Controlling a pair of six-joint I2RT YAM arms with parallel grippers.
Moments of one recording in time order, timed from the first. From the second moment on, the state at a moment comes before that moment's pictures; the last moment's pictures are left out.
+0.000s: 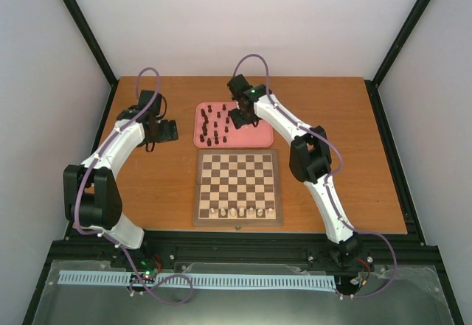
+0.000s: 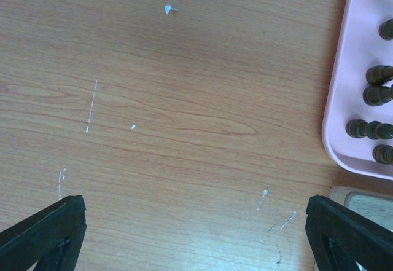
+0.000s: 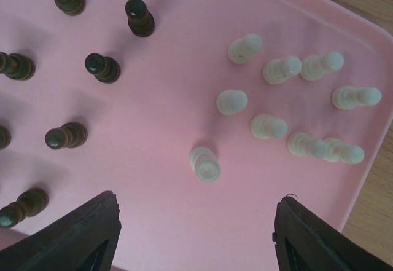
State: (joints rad) left arm -0.12 1.57 1.23 -0.78 -0.15 -0.33; right arm 0.59 2.44 2.30 -1.03 0.14 0.12
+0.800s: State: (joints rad) left arm -0.12 1.62 1.22 -0.78 -0.13 -0.34; right arm 0.55 2.55 2.35 -0.98 0.10 0.13
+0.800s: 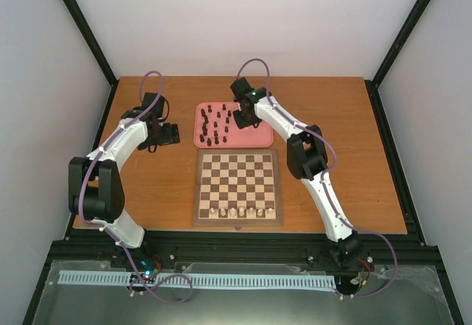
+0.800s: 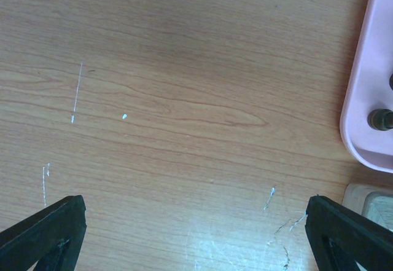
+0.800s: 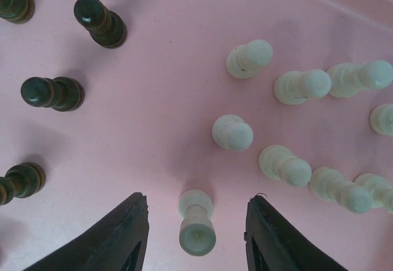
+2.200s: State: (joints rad) left arm -0.12 1.64 1.22 -0.78 -0.15 -0.34; right arm 0.60 2.36 2.21 -1.01 0.05 0.12
